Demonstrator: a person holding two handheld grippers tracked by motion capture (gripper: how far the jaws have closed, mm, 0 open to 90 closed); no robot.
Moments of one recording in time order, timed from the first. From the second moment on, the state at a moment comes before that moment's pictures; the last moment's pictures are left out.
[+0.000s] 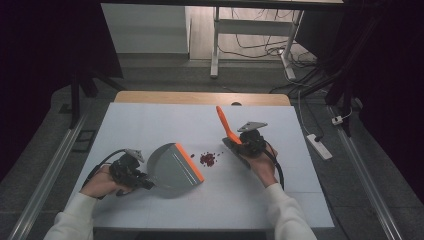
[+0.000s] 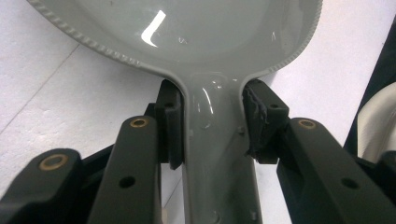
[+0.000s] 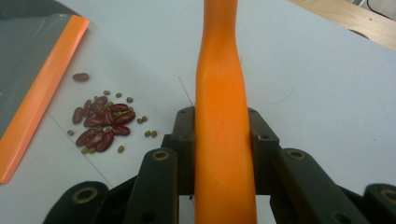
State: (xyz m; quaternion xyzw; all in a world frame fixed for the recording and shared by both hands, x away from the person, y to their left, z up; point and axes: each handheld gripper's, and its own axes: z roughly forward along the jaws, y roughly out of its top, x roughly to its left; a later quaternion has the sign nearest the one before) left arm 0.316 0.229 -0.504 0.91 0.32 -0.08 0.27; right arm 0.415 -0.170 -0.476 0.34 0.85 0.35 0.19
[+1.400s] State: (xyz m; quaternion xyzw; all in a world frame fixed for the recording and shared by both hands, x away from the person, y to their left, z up) left arm 0.315 0.224 -0.507 0.90 0.32 -0.10 0.27; right arm 0.427 -0.119 -0.490 0.31 0.87 0.34 0.17
